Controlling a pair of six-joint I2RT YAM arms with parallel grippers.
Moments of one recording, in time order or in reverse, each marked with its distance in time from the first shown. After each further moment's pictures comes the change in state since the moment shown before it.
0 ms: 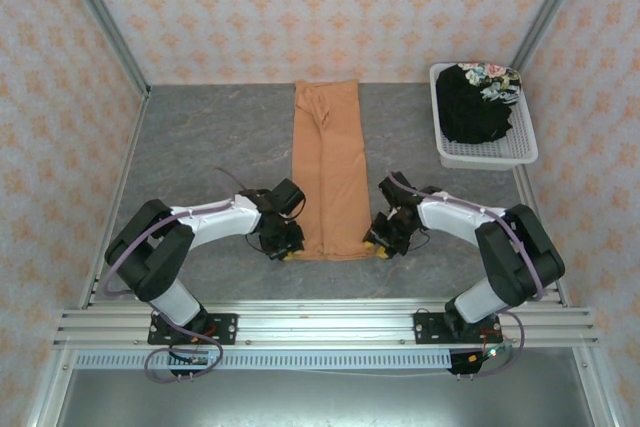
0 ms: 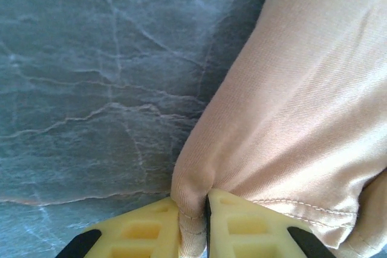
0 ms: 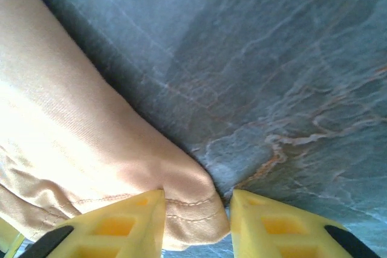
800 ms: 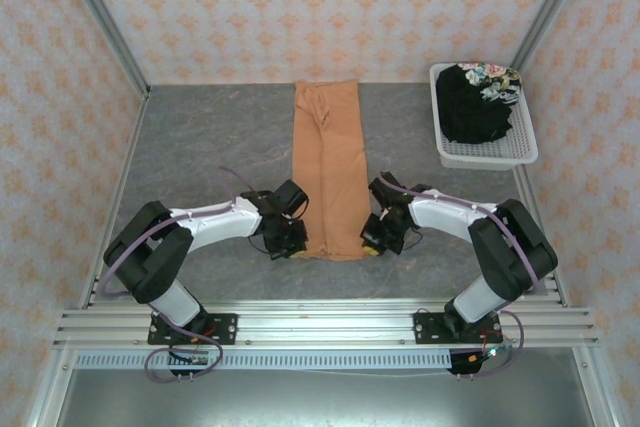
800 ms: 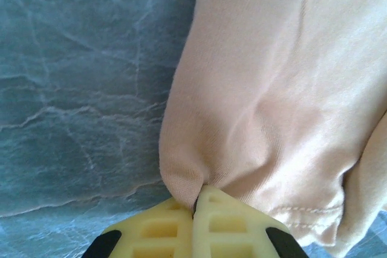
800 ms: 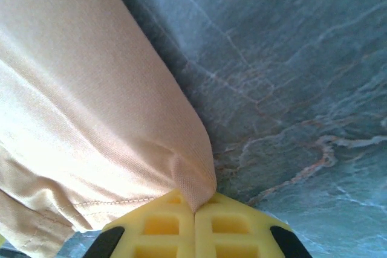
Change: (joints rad) left arm -0.025 -0.021 -0.013 0.042 -0.003 0.029; right arm 0.054 0.036 0.039 -0.025 0.044 -0.028
